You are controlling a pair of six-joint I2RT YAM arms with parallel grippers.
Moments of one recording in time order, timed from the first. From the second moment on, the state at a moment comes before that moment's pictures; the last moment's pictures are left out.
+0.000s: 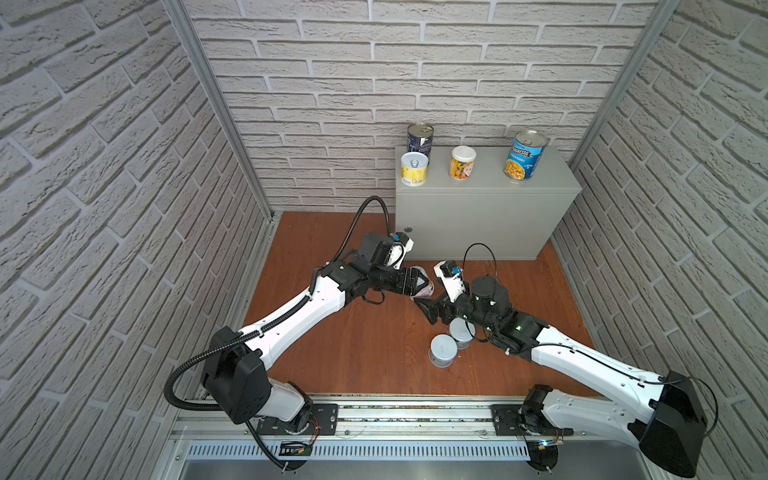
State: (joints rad) left arm -0.68 1.43 1.22 -0.48 0.41 -0.41; right arm 0.72 1.10 0.74 -0.04 -0.02 0.15
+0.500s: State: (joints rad) left arm -0.68 1.43 1.22 -0.45 0.49 -0.44; right arm 0.72 1.10 0.76 -0.02 -0.02 0.11
